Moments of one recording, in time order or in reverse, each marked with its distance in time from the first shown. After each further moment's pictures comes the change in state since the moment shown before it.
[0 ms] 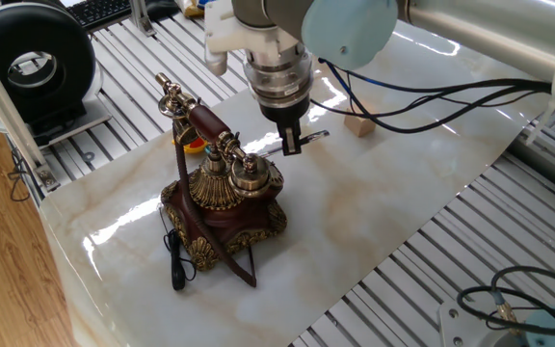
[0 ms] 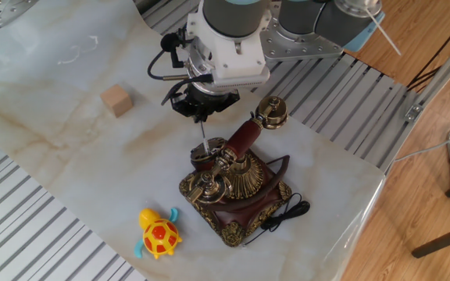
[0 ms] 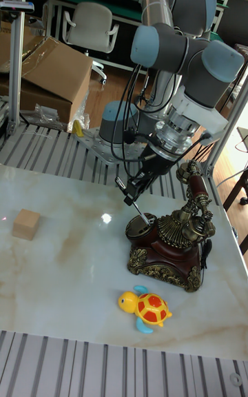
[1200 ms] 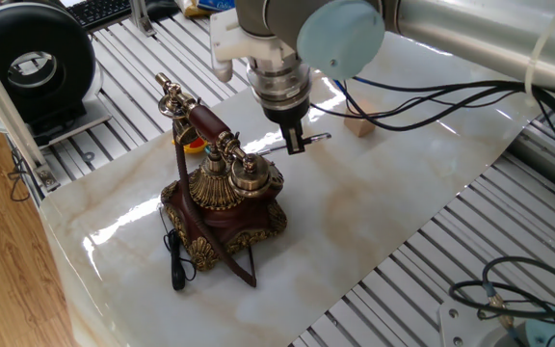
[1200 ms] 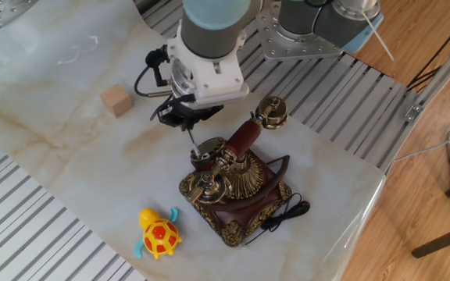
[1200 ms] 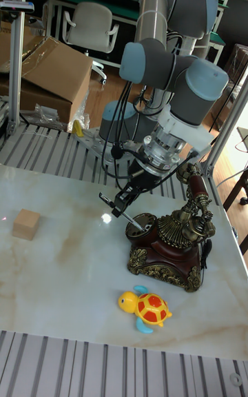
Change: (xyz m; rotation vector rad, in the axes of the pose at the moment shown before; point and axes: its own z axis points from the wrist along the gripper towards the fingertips) arm -0.004 -0.022 0.040 -0.009 -0.010 -0.071
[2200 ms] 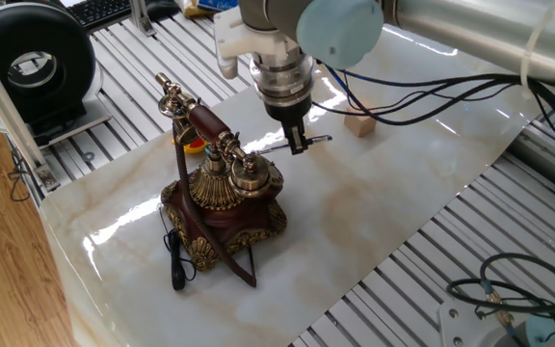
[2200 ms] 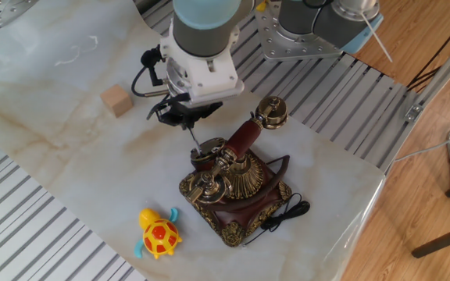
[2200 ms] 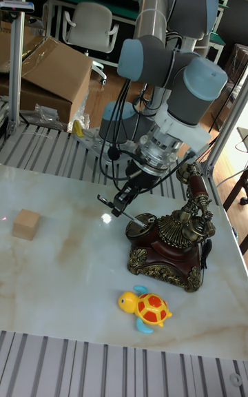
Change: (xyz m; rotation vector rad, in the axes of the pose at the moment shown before) arm 0.011 0.002 -0.014 -0.036 0.038 -0.008
